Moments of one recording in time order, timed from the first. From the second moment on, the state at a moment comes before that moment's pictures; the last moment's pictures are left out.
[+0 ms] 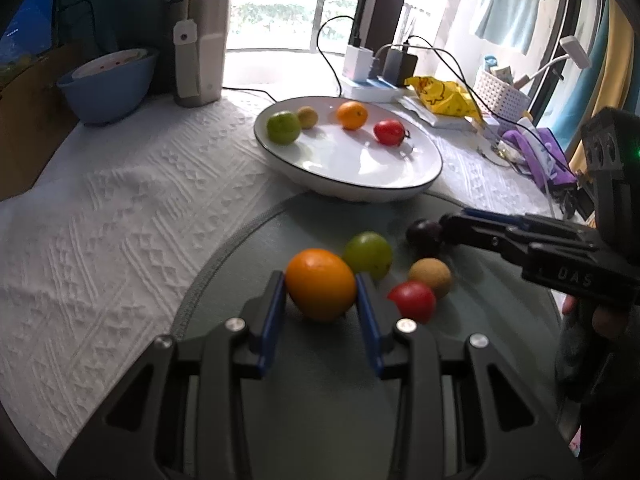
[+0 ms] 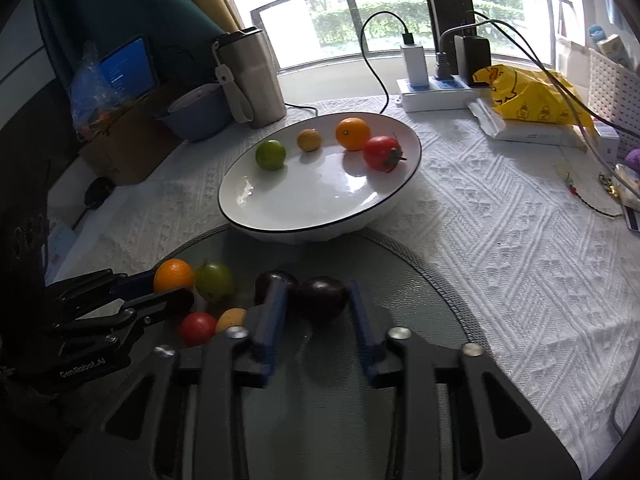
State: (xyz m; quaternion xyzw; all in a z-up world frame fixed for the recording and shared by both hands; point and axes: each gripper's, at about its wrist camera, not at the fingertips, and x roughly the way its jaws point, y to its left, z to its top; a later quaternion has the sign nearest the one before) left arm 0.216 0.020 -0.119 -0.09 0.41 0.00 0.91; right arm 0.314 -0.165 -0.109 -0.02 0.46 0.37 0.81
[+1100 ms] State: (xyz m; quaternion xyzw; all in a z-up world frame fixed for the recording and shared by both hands) left arm 0.220 0.017 -0.074 -0.06 0.36 0.00 0.93; right arm 0.315 -0.180 -0.060 -0.03 0.40 0.36 0.84
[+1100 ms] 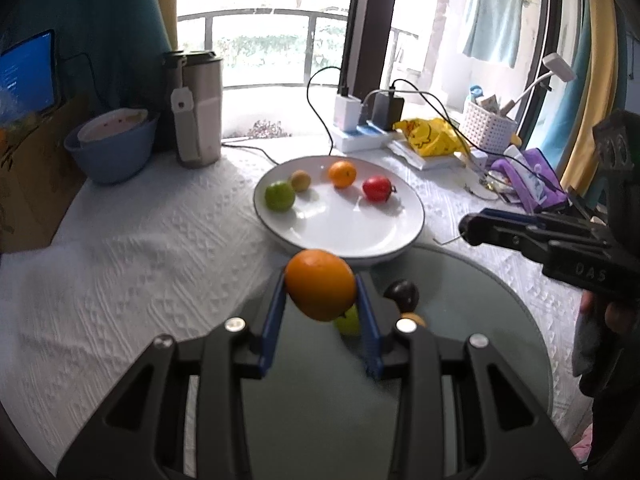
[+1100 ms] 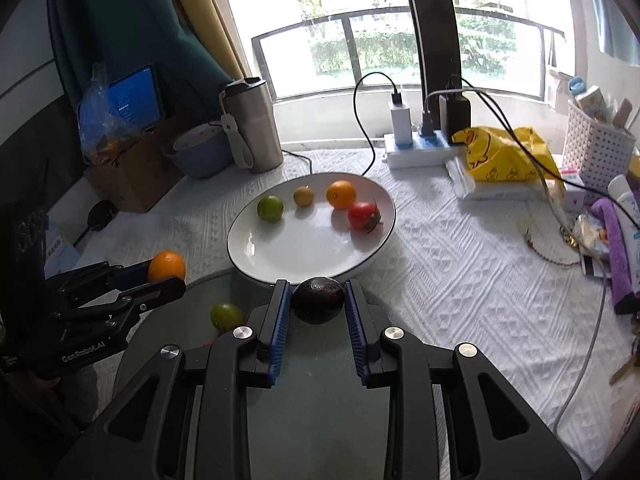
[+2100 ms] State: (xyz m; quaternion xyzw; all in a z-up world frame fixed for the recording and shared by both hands) left arm 0.315 0.032 -0.096 -0.06 0.38 -0.04 0.92; right arm 0.387 -0.133 -0.084 -0.04 0.42 0.36 0.83
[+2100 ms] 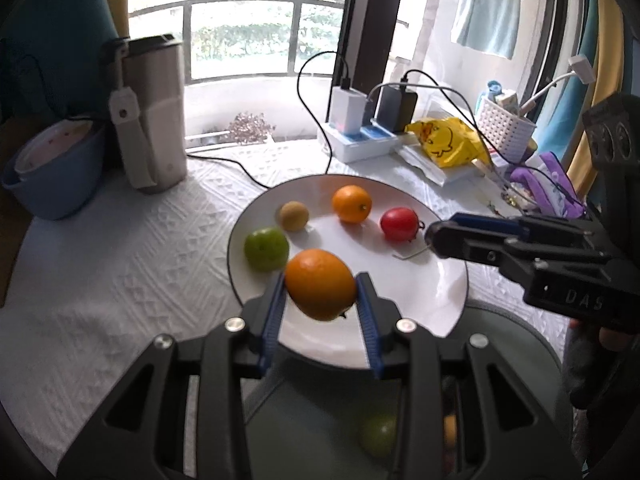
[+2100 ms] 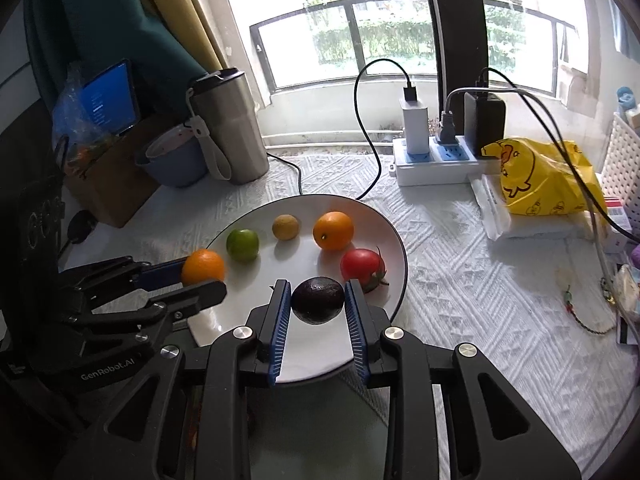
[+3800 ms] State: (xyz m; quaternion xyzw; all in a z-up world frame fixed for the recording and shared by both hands) left arm 0.301 0.031 -0.068 -0.05 0.37 -0.05 0.93; right arm 0.377 -0.117 -0.065 -0.06 0.39 0.34 0.85
